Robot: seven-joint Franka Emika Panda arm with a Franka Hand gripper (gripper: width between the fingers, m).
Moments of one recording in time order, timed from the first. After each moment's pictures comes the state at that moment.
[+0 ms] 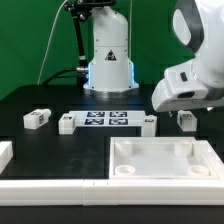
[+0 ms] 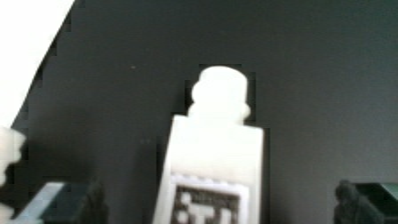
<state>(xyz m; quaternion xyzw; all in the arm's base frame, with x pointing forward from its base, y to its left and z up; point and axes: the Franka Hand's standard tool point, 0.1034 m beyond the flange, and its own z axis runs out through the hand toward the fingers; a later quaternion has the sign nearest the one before) 0.351 0.174 0.022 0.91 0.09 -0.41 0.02</state>
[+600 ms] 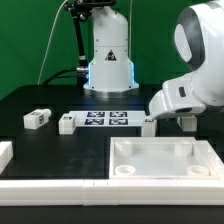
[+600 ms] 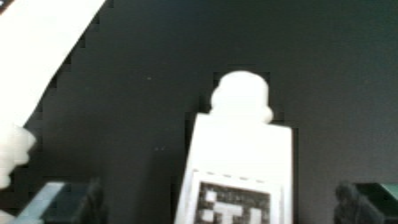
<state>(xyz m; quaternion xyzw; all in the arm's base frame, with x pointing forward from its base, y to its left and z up) 0.358 0.171 0.010 0.90 0.10 -0.42 0.01</state>
